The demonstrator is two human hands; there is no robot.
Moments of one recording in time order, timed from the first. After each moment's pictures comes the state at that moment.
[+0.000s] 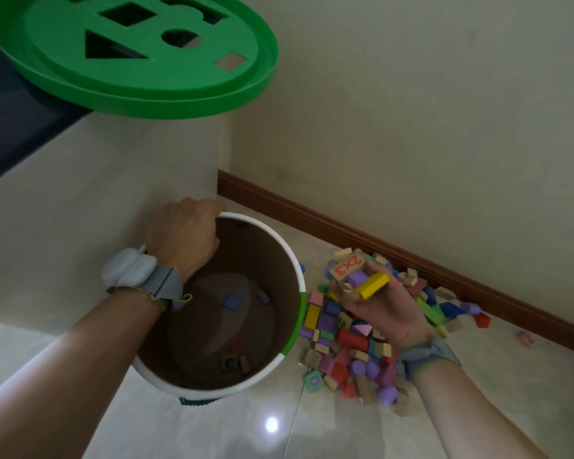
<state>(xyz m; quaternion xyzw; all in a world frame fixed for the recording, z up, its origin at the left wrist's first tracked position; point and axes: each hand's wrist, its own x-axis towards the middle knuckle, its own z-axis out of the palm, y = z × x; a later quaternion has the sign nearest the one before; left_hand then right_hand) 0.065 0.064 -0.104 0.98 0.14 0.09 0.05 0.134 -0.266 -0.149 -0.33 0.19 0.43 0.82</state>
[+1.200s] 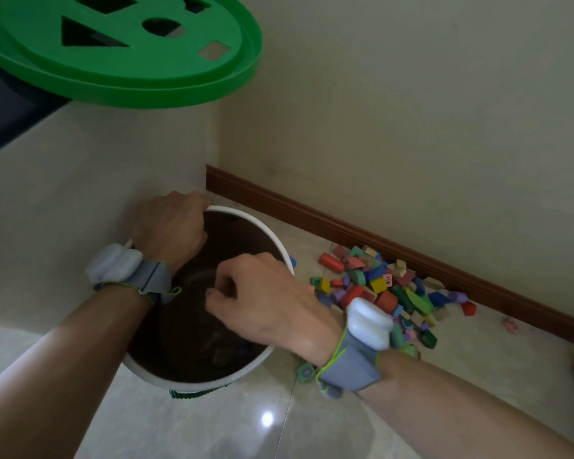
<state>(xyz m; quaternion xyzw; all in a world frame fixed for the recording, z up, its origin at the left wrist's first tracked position) 0.063 0.064 -0.102 0.99 0.13 0.09 0.06 0.039 -0.117 -0.025 -0.88 -0.35 0.24 0.22</state>
